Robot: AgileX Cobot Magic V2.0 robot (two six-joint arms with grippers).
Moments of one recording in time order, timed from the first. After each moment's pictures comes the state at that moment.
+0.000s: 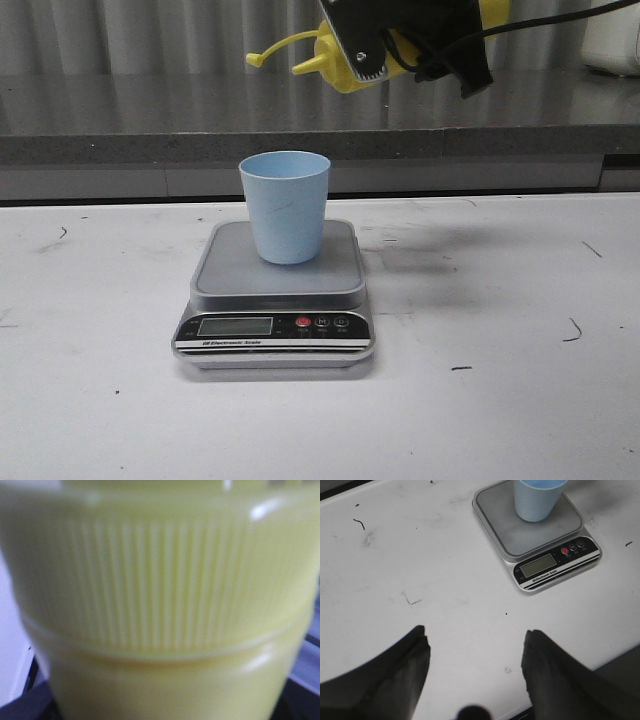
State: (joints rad) left arm -0.50 0.79 -0.88 0.10 0.95 -0.06; right arm 0.52 1.81 -1.42 -1.22 0.44 -0.51
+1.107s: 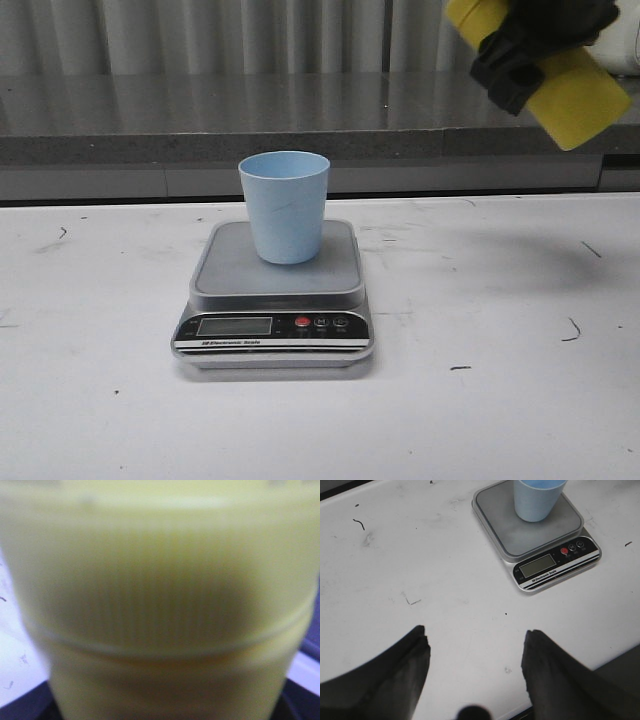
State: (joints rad) left arm -0.50 0.79 -0.88 0.10 0.95 -0.06; right arm 0.25 1.69 -1.32 -0.54 0.45 0.16
